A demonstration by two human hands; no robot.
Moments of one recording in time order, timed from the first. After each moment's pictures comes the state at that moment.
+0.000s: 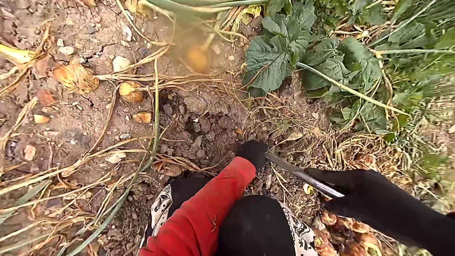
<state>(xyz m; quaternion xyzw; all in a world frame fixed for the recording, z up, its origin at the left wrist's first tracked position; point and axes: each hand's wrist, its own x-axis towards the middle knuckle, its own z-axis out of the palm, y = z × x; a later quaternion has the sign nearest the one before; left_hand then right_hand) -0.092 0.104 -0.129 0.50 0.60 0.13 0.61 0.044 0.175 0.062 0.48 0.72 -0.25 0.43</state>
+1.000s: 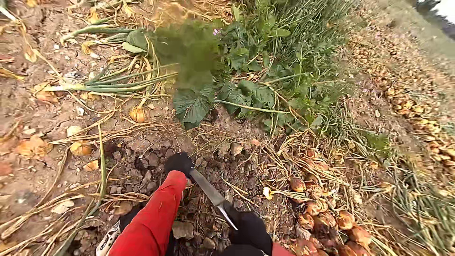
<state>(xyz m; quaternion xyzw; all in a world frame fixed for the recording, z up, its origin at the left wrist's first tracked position) -0.099 0.113 -0.134 0.36 0.84 -0.03 0.41 0.130 0.080 0.000 0.48 0.71 -0.32 0.41</state>
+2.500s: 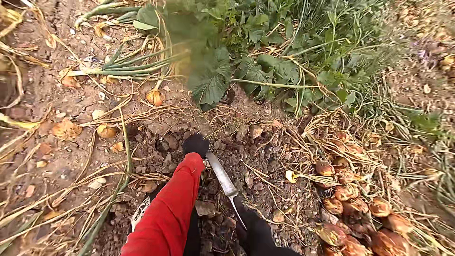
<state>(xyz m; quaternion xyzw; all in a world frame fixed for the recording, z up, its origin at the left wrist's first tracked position) -0.112 0.107 -0.156 0.36 0.84 0.06 0.40 0.158 -0.009 -0.073 0.53 0.74 -0.31 0.26</state>
